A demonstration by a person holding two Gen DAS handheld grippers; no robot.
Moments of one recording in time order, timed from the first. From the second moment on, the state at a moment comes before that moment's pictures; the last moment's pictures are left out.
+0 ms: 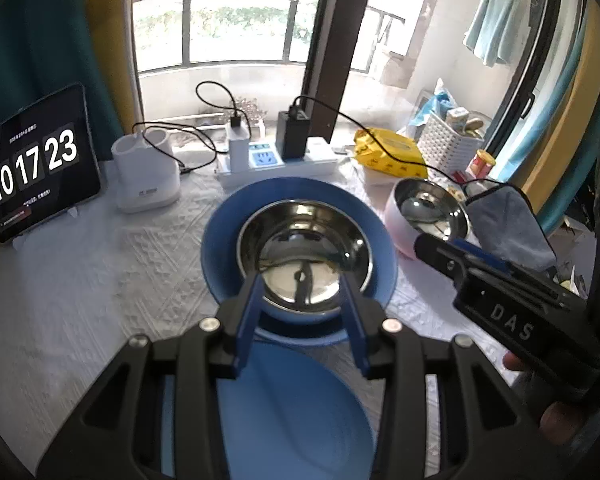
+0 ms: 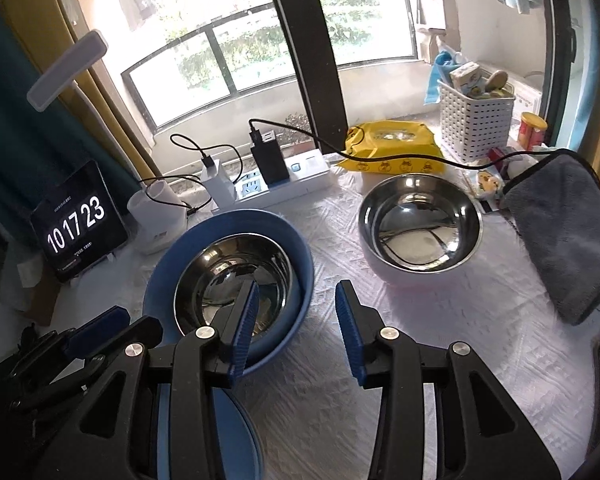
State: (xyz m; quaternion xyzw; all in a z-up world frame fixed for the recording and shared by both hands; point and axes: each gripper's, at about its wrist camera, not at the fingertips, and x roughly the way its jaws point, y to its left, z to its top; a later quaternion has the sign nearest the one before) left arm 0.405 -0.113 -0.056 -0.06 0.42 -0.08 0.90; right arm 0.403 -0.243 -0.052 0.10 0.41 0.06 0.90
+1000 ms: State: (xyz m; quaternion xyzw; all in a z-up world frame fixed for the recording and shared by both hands) left arm 0.400 -0.177 -0.050 -0.02 0.41 -0.10 0.90; right arm 0.379 -0.313 -0.051 0.13 0.40 0.04 0.91
